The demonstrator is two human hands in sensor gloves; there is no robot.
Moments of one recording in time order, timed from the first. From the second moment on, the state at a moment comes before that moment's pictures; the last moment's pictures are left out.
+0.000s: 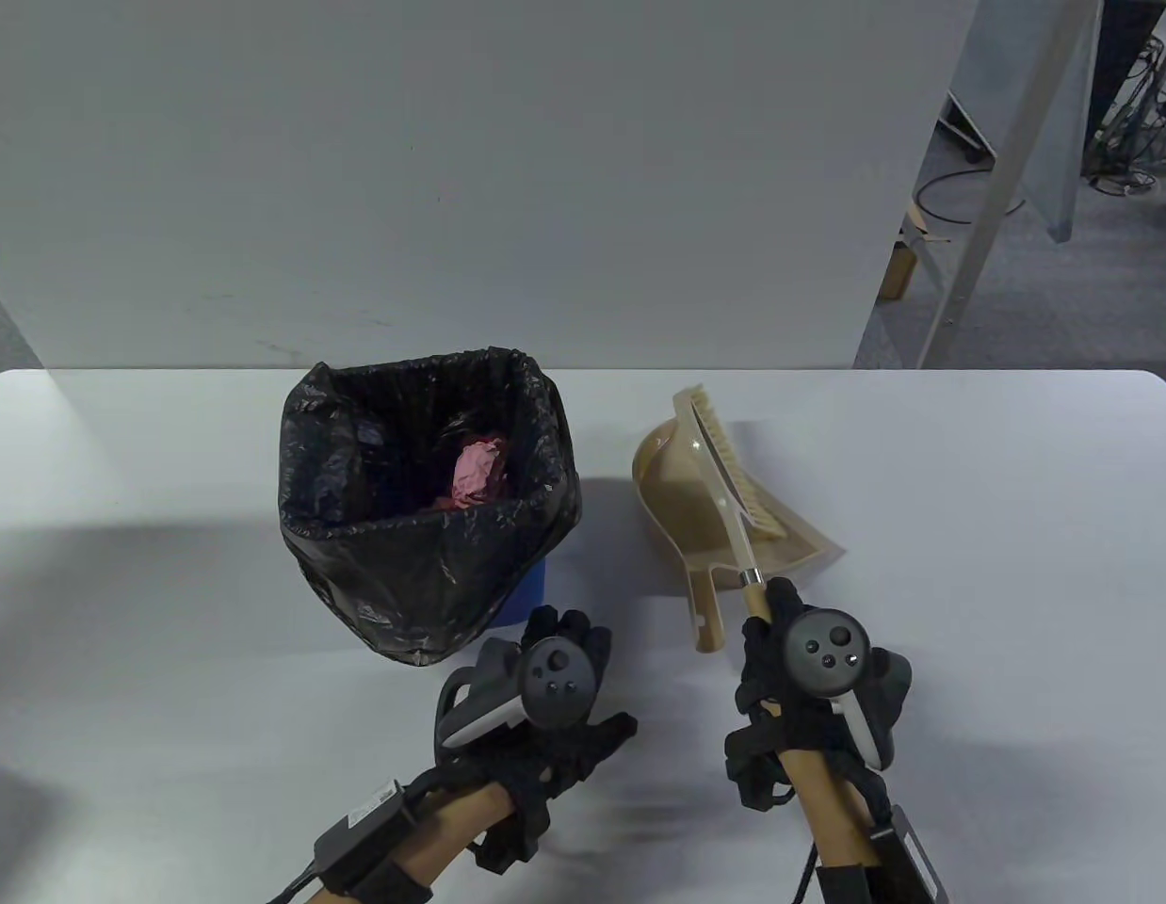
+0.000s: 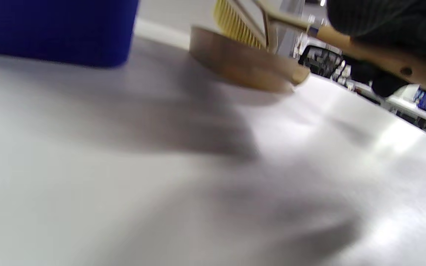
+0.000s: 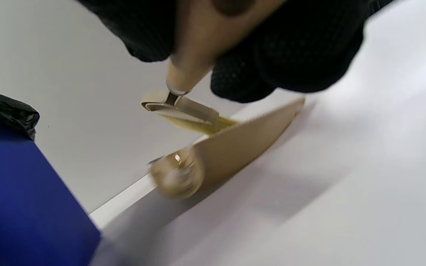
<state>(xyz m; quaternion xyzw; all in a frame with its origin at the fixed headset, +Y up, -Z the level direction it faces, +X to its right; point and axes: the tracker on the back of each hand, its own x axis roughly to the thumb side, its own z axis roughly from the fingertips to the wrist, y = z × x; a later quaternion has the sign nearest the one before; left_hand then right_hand) -0.097 -0.687 -0.331 -0.11 -0.23 0.14 0.96 0.172 -0.694 -0.350 -0.08 -0.05 0.93 0.35</state>
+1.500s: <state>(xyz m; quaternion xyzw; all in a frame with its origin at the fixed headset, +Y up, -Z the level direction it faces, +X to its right) -0.130 -0.673 -0.331 -0.07 -0.20 0.12 0.97 0.139 -0.674 -0.339 0.07 -0.02 0.98 0.21</state>
